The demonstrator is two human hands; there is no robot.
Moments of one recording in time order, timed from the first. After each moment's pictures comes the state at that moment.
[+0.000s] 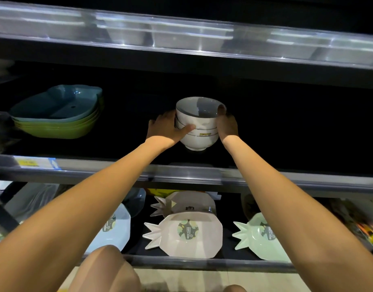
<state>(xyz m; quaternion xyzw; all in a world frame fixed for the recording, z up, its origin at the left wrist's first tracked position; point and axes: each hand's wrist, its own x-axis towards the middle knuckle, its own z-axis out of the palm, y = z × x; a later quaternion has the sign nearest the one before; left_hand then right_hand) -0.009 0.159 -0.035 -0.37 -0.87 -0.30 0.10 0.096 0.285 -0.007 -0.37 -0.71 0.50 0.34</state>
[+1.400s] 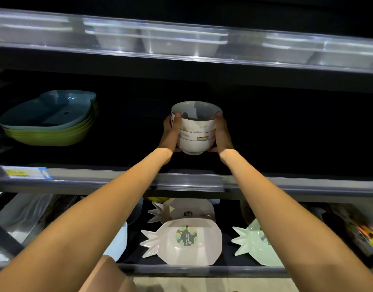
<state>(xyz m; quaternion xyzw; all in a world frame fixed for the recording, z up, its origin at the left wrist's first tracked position) 0.023 0.180 -0.033 -0.21 -0.63 -0.72 -0.21 0.100 0.280 -0.024 -0.28 -0.64 0.64 0.31</state>
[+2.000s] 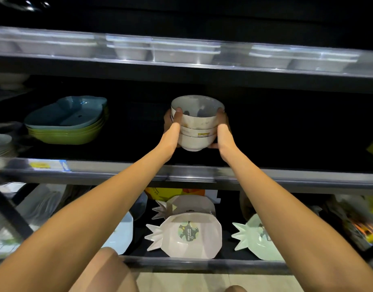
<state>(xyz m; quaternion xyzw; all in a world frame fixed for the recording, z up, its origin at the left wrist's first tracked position) 0.068 0.148 0.000 -0.20 -0.64 -0.72 -0.15 0.136 0.242 0.008 -0.31 -0.60 0.67 0.31</state>
